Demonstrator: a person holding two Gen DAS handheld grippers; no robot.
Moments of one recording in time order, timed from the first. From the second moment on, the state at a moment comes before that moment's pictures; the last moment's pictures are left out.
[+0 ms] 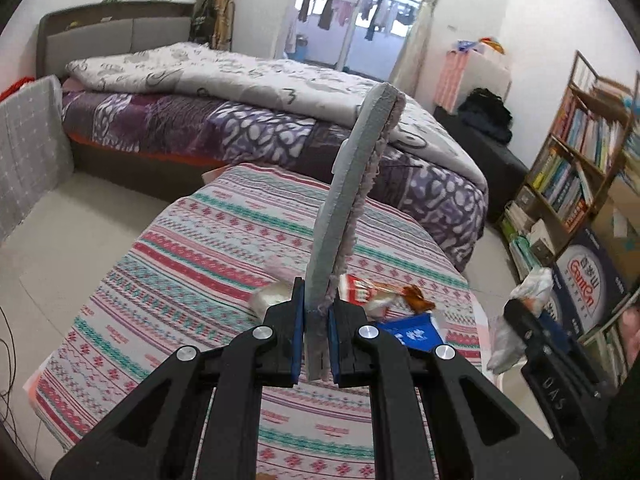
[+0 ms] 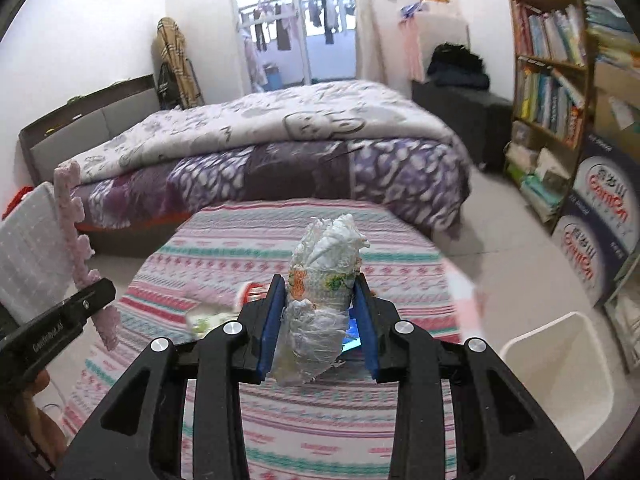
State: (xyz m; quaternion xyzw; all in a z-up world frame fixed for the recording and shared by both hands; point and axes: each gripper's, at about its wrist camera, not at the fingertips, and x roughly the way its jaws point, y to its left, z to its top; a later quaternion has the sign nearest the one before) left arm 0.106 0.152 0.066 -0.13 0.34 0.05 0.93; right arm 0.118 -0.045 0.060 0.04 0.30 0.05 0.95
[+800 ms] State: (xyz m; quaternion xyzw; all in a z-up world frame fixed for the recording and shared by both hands) left arm 0.116 0.000 0.044 -0.07 0.34 -0.05 0.94; right arm 0.113 -0.201 0.041 0.12 0.31 -0.07 0.94
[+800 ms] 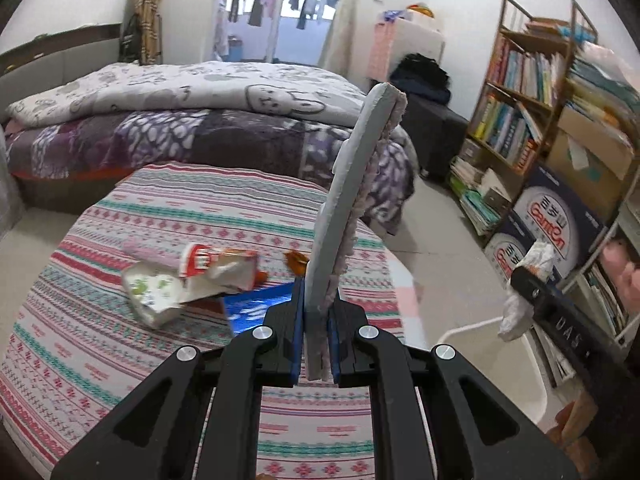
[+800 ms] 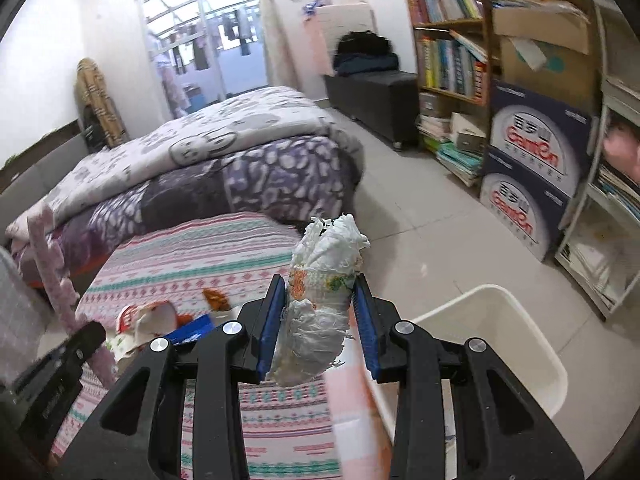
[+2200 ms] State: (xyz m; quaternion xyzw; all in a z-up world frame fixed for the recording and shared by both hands) left arm 0.127 -0.227 -0.014 0.01 0.42 -0.25 0.87; right arm 0.061 -0.418 0.034 0.29 0.30 -0.27 0.87
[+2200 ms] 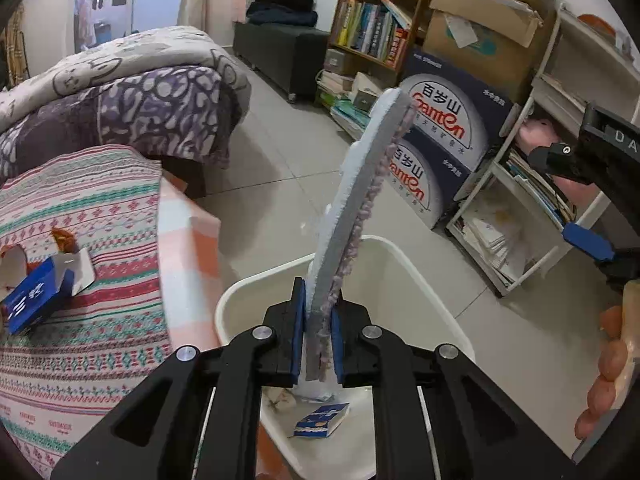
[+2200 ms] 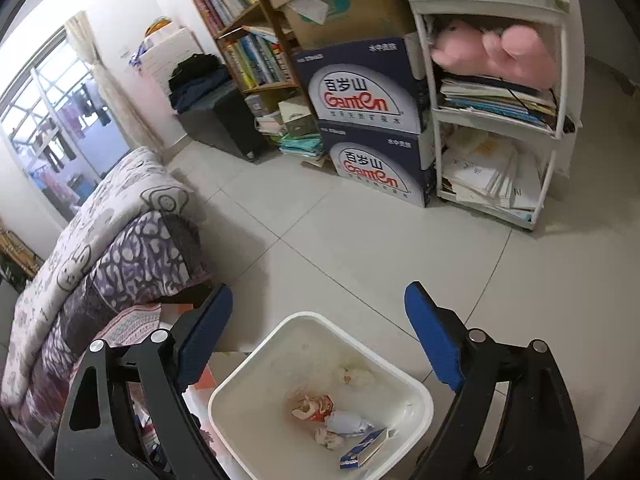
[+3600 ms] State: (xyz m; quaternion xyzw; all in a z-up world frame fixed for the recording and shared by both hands) left arm 0.244 -0.063 -0.094 0.34 0.52 -0.11 0.78; right arm 0.149 -0.262 0.001 0.15 0.43 -0.13 0.88
